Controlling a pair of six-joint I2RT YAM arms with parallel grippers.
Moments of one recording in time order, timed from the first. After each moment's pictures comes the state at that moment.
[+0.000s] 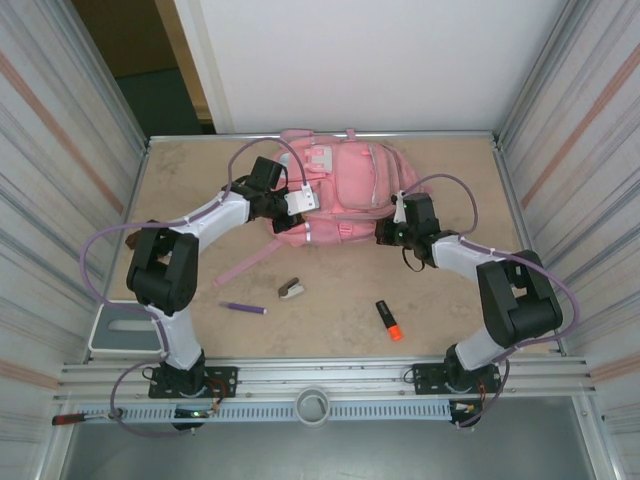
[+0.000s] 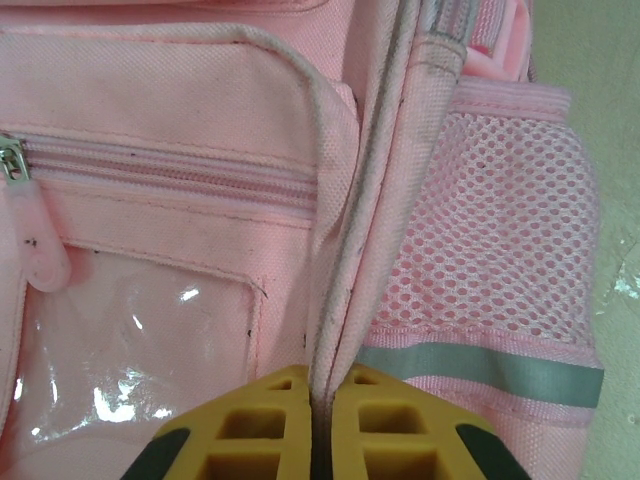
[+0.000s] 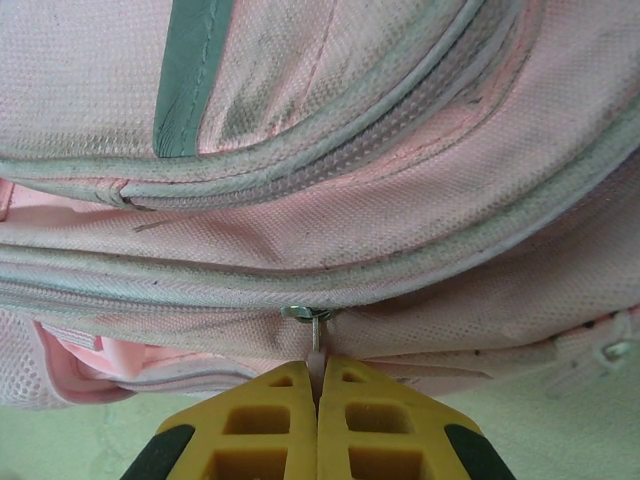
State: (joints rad) left arm -0.43 1.85 1.35 -0.45 0.37 0.90; right arm 0.32 1.56 0.75 0.07 -0.22 0.42
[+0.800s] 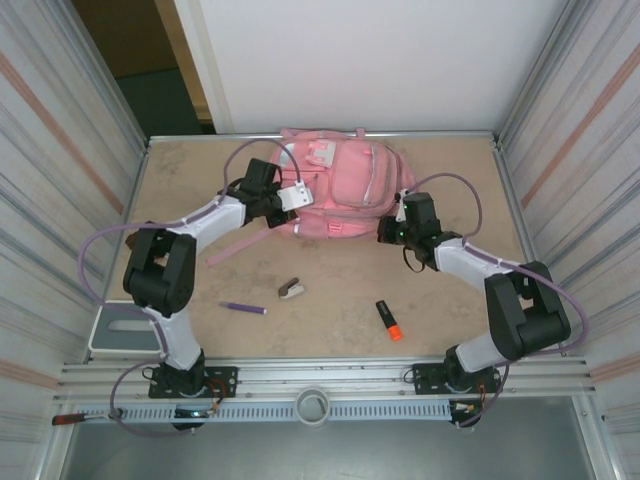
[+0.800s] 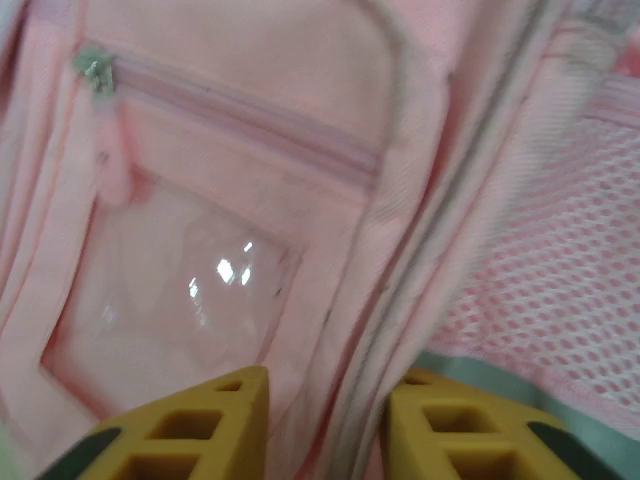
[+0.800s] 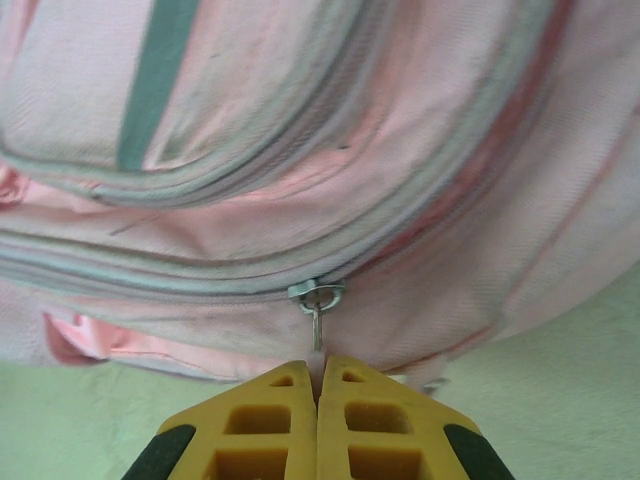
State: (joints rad) left arm -0.40 1.82 1.27 -0.29 0.20 0.89; right arm 0.36 1.47 0.75 0.03 -0.14 0.46
